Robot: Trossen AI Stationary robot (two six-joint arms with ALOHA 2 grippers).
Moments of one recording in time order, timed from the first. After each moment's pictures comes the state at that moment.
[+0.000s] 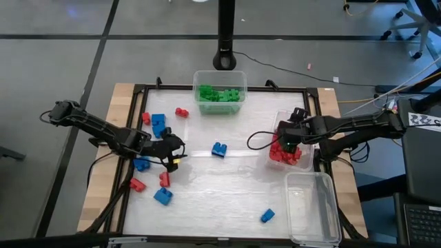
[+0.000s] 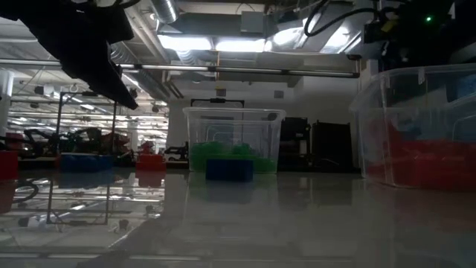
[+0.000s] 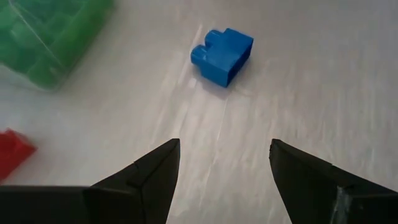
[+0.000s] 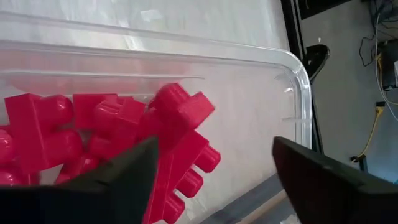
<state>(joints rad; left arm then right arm) -0.29 1.00 0.54 -0.36 -0.45 -0.40 0.10 1.13 0.97 -1.23 0.54 0.28</state>
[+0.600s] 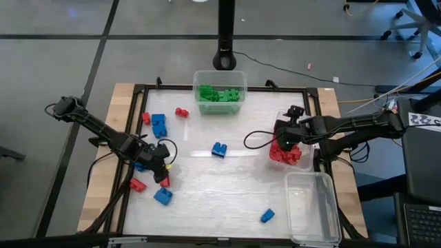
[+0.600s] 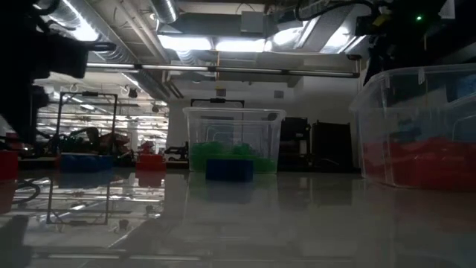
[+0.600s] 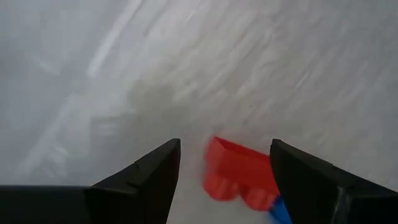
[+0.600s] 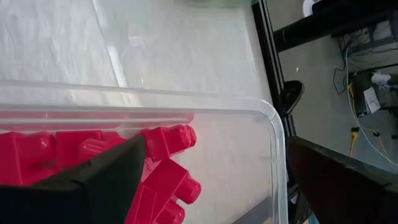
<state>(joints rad) -0.47 1.00 0.55 -0.70 -0.15 -1.07 0.10 1.13 0.97 -1.11 0.63 0.18</state>
